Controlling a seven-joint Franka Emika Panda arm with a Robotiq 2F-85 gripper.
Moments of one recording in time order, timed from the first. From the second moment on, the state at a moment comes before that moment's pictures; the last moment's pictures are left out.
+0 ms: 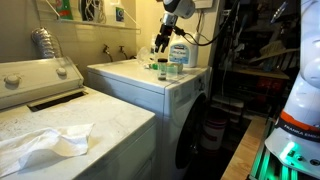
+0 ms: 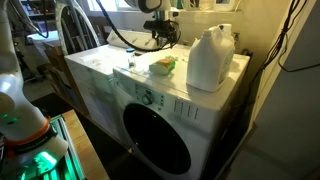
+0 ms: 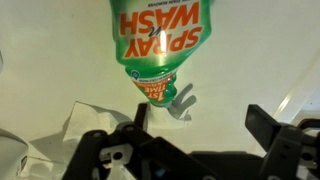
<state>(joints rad) -0.05 0.28 0.01 -1.64 0.20 2.16 -0.48</state>
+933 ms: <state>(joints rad) -0.05 0.52 0.02 -1.46 0.08 2.16 -0.46</state>
